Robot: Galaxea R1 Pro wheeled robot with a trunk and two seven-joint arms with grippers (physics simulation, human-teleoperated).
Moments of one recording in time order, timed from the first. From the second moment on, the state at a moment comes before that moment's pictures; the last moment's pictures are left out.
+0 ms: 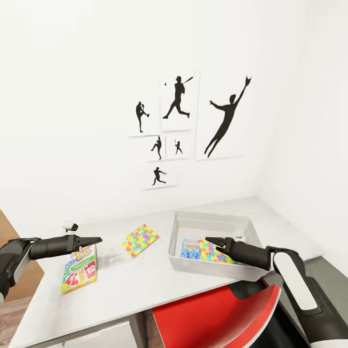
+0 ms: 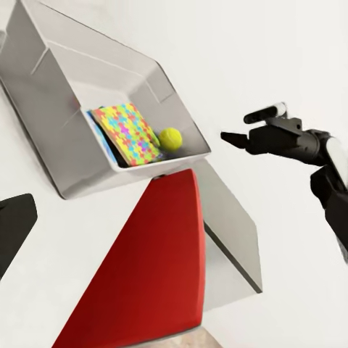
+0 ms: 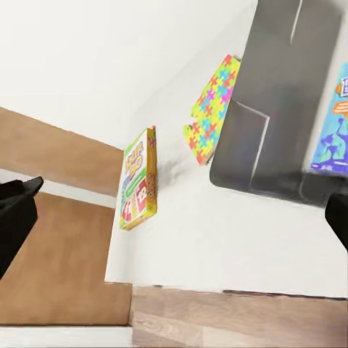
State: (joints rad) left arm -0.71 0.47 0.07 -0.77 0.18 0.74 -1.57; right arm -0.43 -0.20 0.02 -1.39 -1.00 1.03 0.25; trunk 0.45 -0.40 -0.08
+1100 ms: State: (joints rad) left arm -0.71 0.44 0.07 -0.77 0.17 0.74 -1.57; right arm -0.19 -0.18 -0.05 -1.52 -0.98 0.79 0.42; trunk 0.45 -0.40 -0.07
